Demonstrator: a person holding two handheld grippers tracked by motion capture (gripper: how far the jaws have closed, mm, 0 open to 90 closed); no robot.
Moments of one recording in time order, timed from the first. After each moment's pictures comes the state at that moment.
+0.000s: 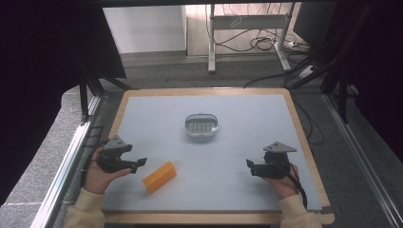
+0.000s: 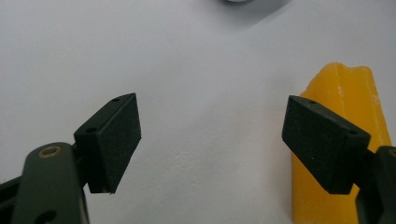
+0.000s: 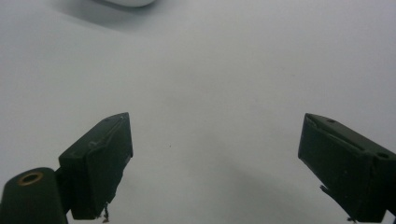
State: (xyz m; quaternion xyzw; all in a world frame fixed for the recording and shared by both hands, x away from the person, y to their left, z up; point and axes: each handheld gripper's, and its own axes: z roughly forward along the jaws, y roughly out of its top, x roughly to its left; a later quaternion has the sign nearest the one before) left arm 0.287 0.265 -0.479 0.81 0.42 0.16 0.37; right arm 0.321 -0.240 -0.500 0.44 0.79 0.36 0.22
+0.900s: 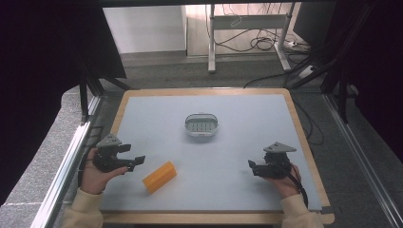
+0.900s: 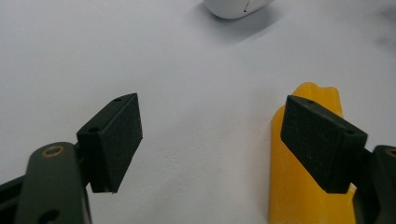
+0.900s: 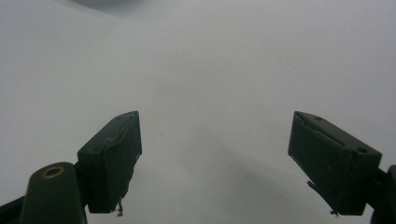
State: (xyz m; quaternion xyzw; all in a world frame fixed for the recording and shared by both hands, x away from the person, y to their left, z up) left arm 0.282 0.271 -0.467 0.79 0.44 0.14 0.40; right arm 0.322 -0.242 -0.502 0.44 0.80 0.34 0.22
